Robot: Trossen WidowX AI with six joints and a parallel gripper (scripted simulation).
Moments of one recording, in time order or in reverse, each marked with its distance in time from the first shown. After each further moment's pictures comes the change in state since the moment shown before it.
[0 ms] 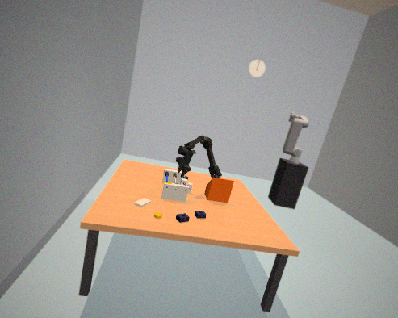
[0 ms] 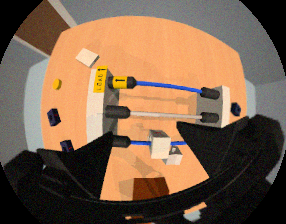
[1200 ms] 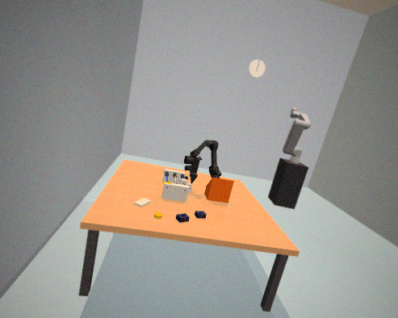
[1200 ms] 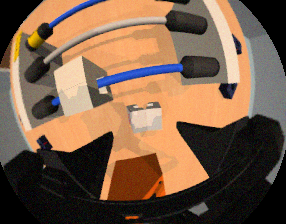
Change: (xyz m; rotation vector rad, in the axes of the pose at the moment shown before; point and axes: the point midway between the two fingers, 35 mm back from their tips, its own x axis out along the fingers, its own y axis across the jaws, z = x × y) arm 0.039 -0.076 -0.144 0.277 0.235 -0.061
